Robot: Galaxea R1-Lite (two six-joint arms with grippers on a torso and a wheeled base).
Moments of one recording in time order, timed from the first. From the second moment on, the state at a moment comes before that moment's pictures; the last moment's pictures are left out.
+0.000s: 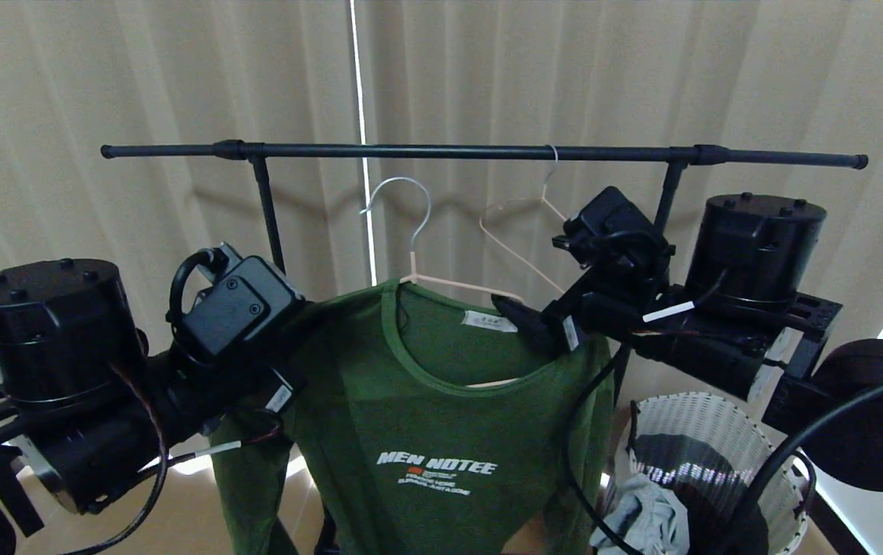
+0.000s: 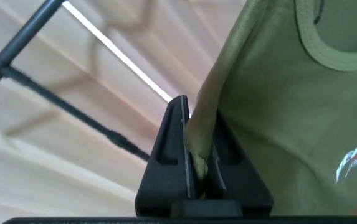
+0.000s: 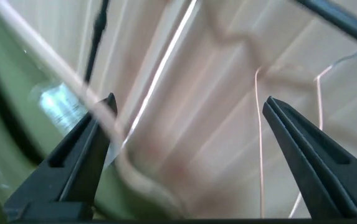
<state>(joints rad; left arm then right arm) -0.50 1.51 -0.54 -0.82 0.07 0.64 0.60 1.77 -0.90 -0.74 -0.01 -0.34</state>
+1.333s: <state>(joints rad) -0.52 1.52 -0.53 -0.82 0.07 0.63 0.61 1.79 -0.90 -0.73 -0.03 -0.41</state>
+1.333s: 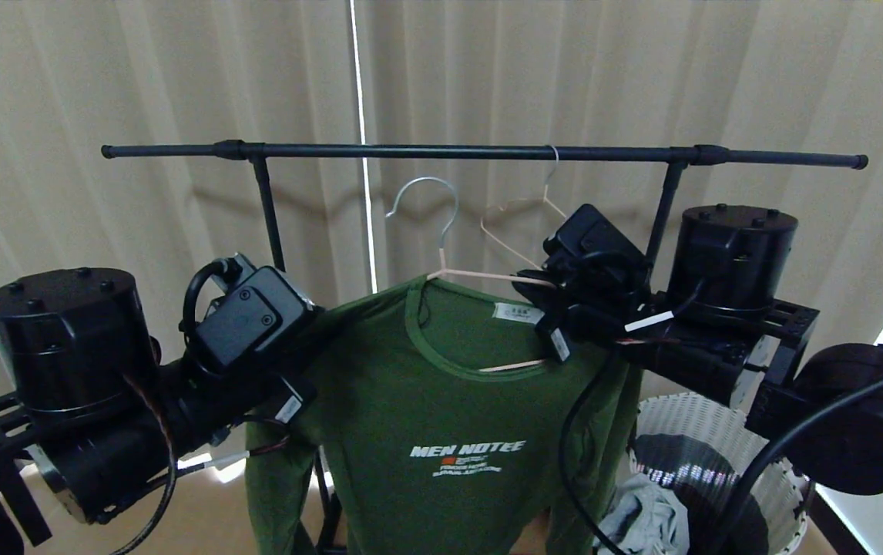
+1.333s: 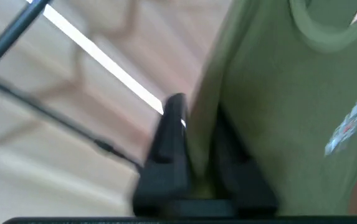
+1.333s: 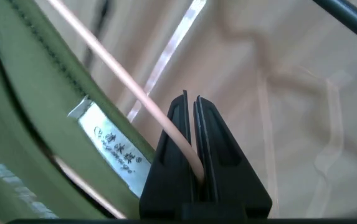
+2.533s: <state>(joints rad) -0.44 1.49 -0.41 -0.82 0.04 0.42 0.48 1.58 -0.76 -0.74 -0.04 -0.34</state>
